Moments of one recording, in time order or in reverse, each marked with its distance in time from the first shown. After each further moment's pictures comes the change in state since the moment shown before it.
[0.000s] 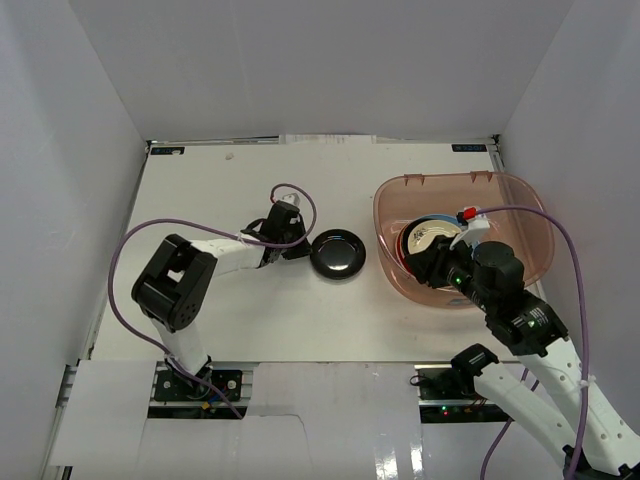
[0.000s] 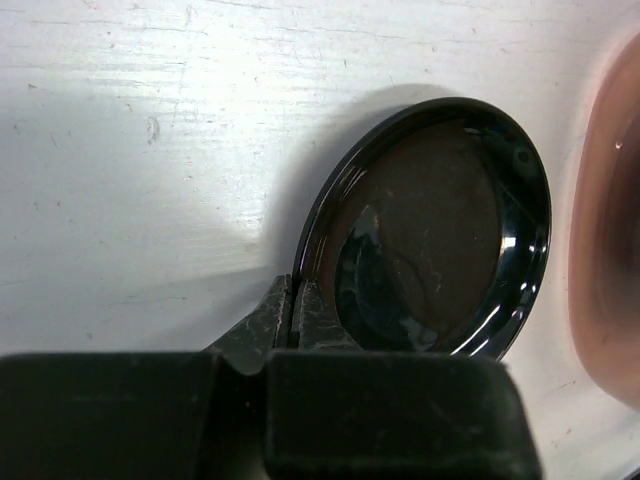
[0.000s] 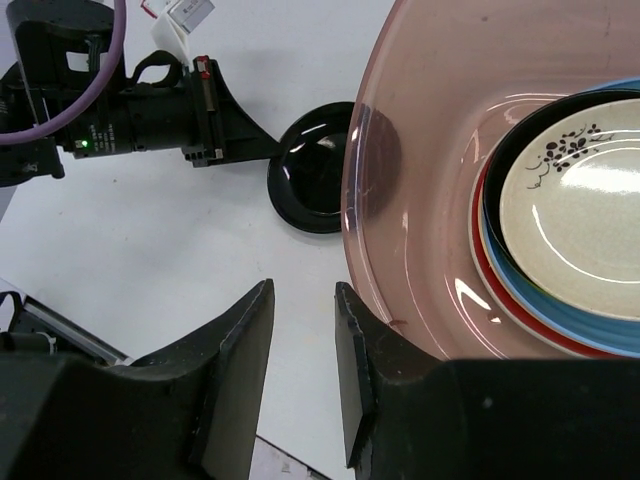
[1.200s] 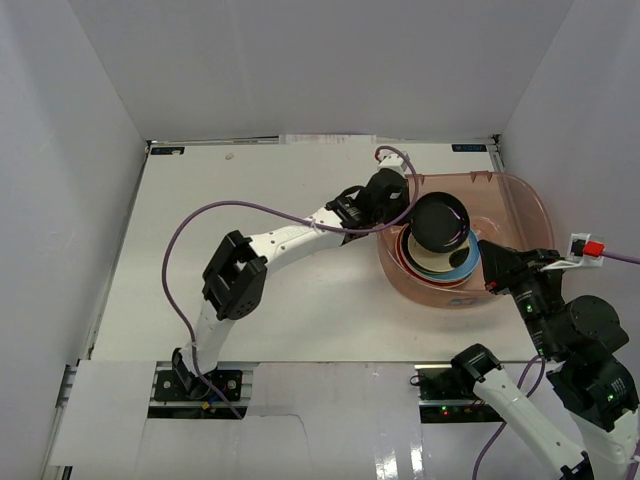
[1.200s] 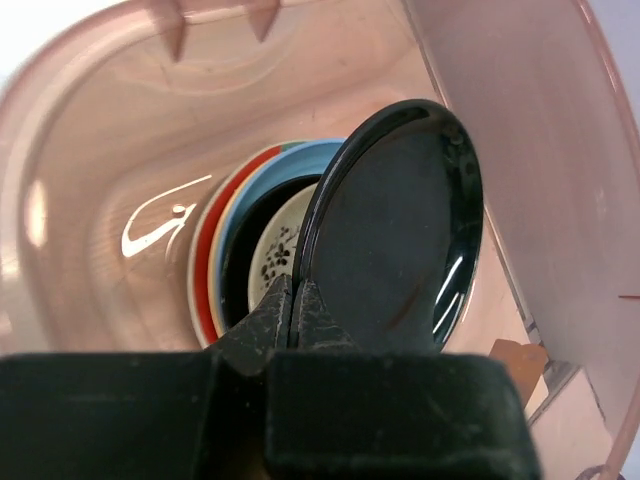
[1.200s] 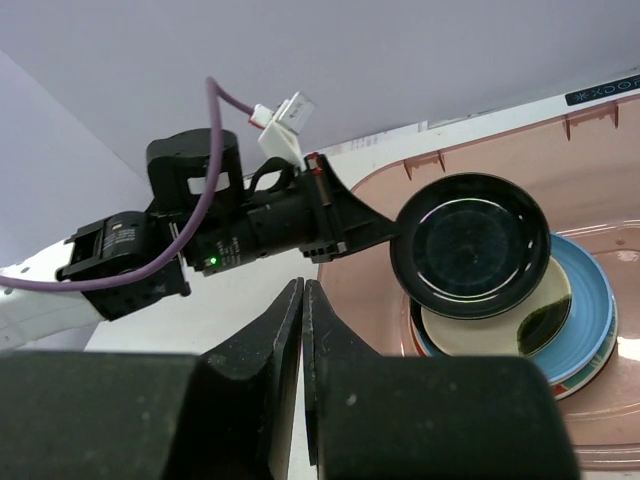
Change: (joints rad) left arm -0.370 0.335 0.880 -0.221 -0.174 0.011; right arm 0.000 -0.278 0.219 -0.082 0.350 0.033
